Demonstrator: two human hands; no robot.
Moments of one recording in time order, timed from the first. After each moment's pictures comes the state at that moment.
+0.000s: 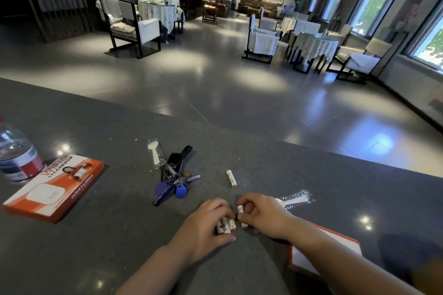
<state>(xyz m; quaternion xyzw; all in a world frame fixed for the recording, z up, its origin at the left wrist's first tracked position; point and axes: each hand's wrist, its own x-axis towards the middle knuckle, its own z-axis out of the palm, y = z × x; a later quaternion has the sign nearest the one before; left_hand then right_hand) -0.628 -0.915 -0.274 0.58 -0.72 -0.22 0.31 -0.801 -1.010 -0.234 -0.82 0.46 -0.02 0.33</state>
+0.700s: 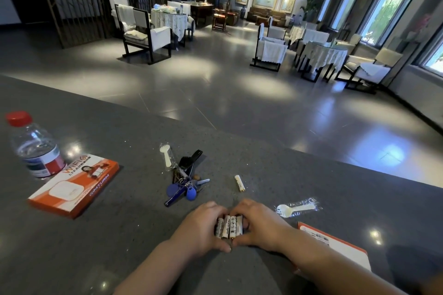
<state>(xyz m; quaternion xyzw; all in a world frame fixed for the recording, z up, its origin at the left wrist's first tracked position) -0.612 -0.910 -0.249 0.67 -0.67 -0.26 0.20 -0.779 -0.993 -0.226 -0.92 0.32 0.02 0.22</state>
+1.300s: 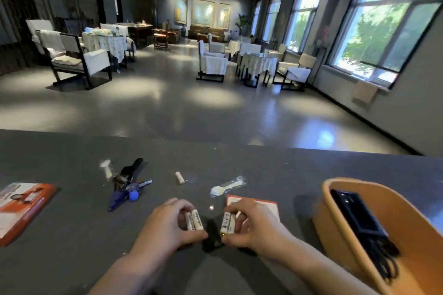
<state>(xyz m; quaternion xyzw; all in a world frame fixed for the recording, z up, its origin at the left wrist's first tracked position) -0.696 -0.851 -0.191 0.63 -0.67 -0.21 0.34 -0.921 -0.878 -0.158 -0.81 0.48 -0.18 0.28</state>
